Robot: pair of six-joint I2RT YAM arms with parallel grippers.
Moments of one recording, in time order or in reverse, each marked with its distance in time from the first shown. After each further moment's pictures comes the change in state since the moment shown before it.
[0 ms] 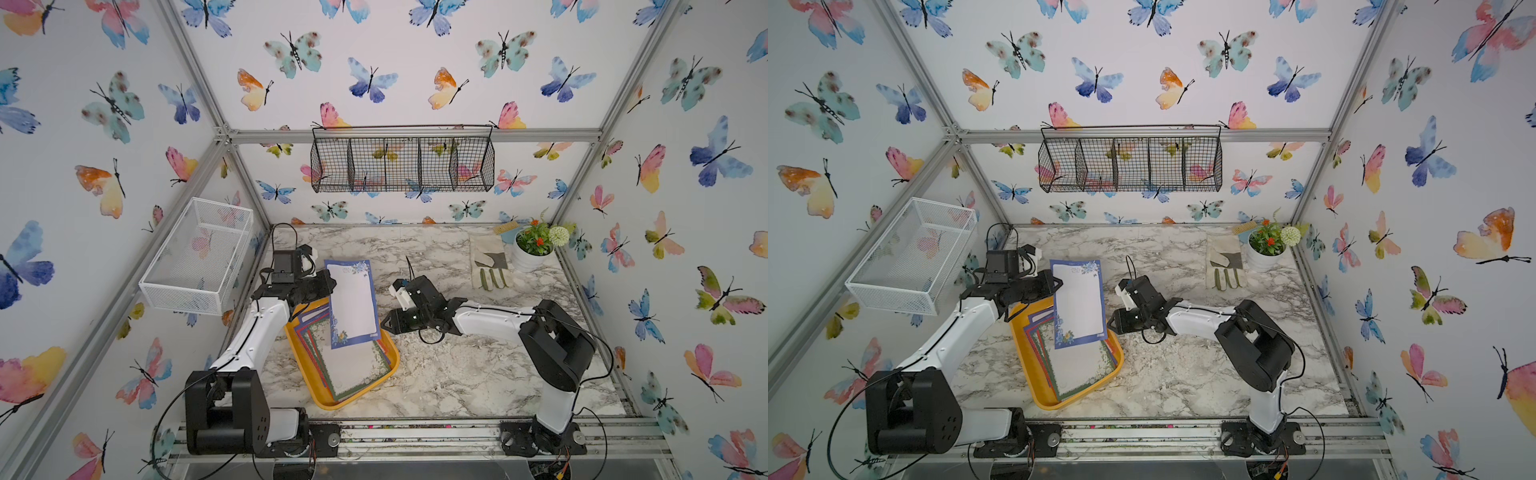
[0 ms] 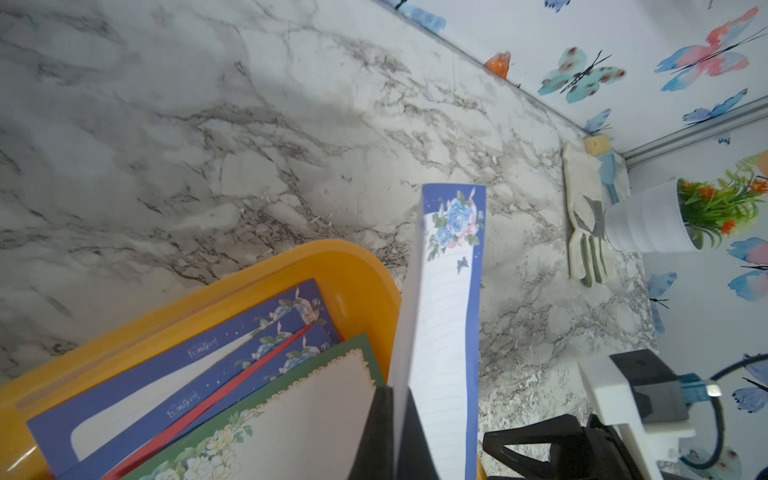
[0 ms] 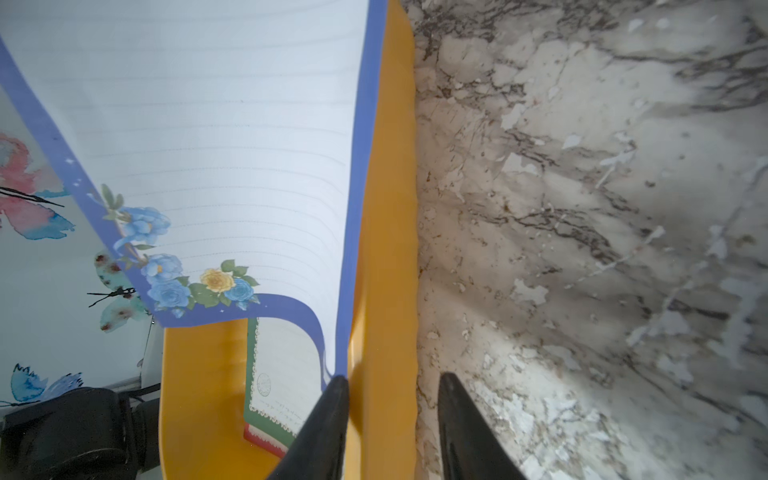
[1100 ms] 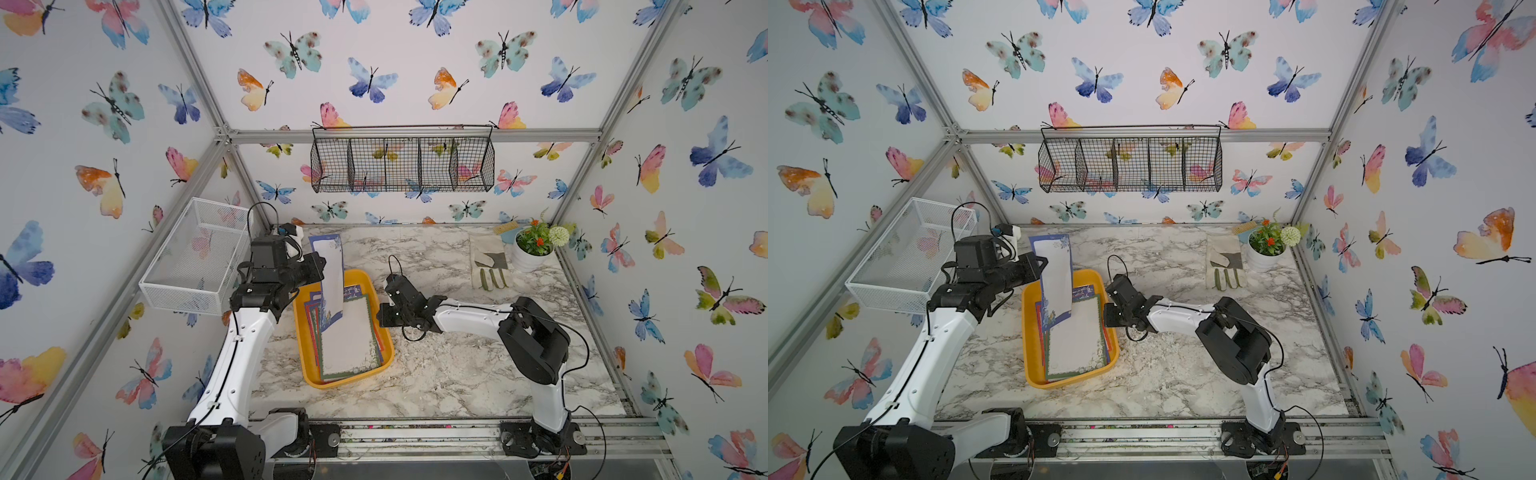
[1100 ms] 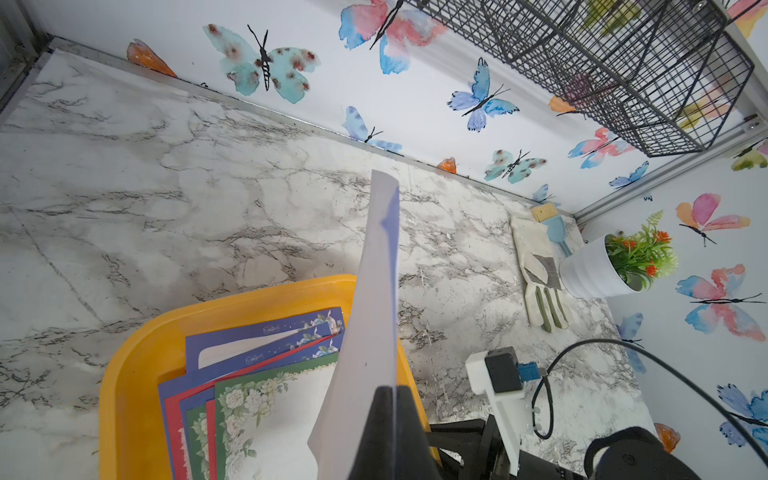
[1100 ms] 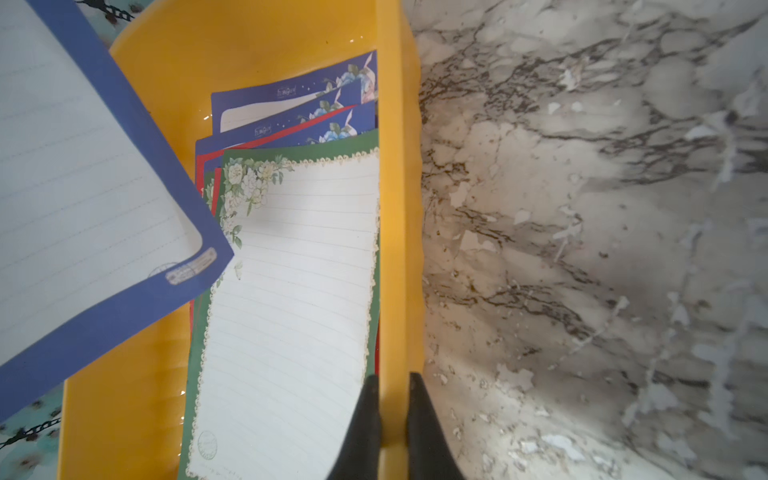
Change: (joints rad) left arm 0.000 -0.159 0.145 -0.090 -0.061 0.001; right arm 0.064 0.134 0.177 -0.068 0.302 0.153
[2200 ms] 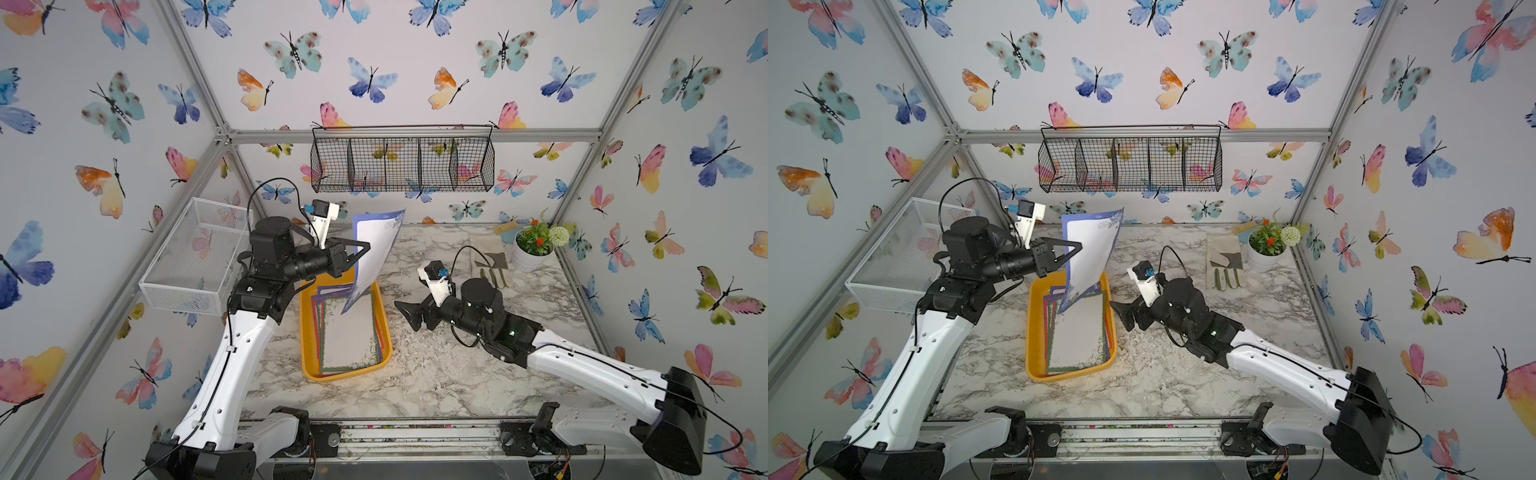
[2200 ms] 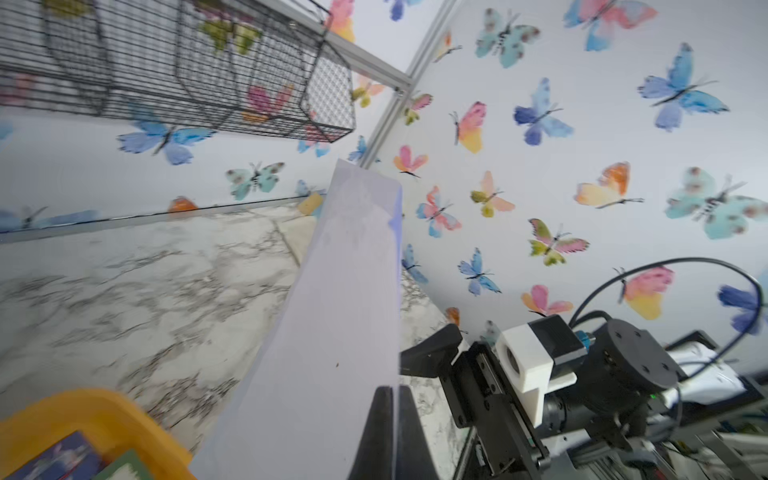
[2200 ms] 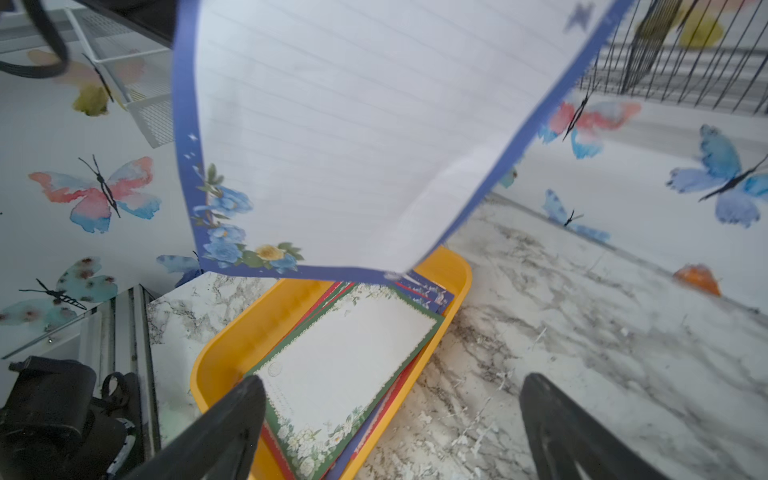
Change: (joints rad) left arm -0.182 -0.013 0.162 0.193 0.566 -0.066; right arm 0.018 -0.818 -0.389 0.191 0.082 -0.727
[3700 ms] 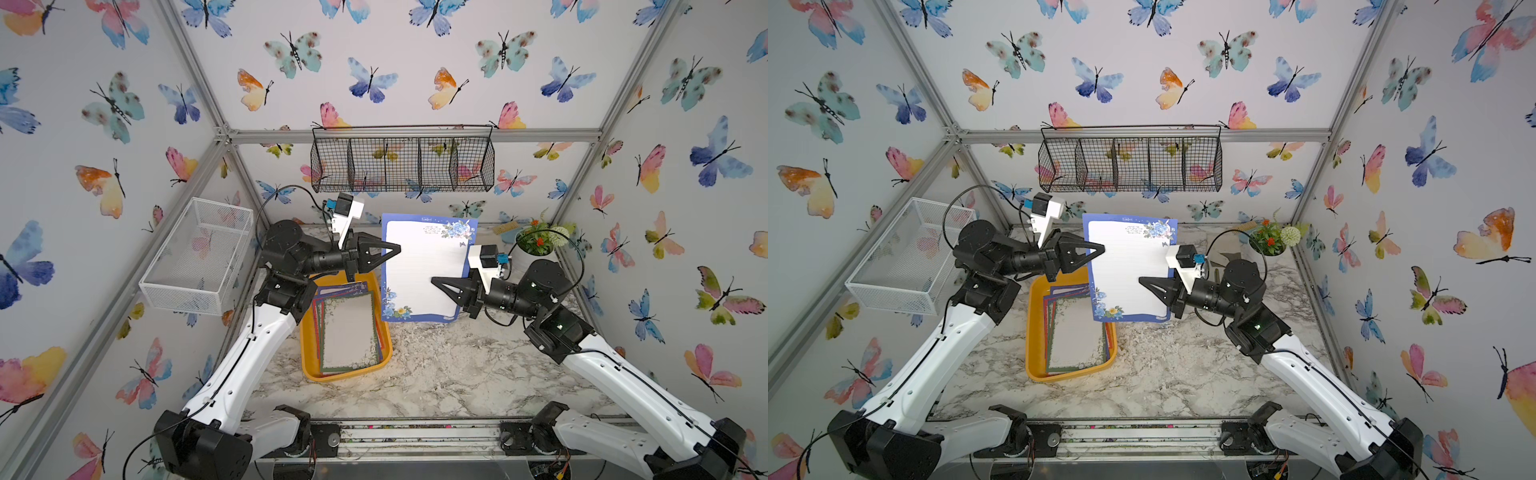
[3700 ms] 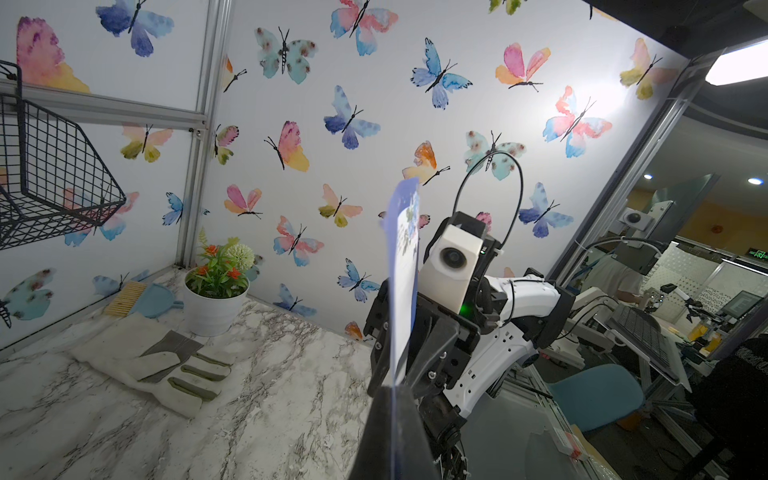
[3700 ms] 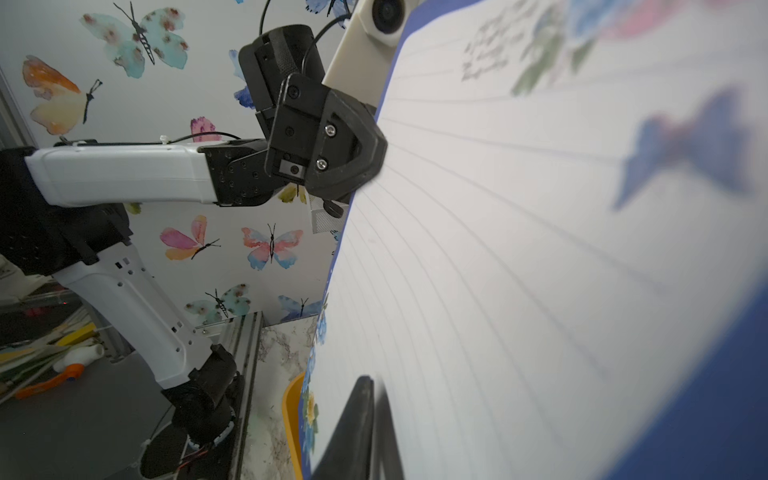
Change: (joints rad) left arm -0.135 0.043 -0.086 0.626 0.222 -0.227; right arm -0.294 -0.144 0.037 0.073 -0.654 0.033
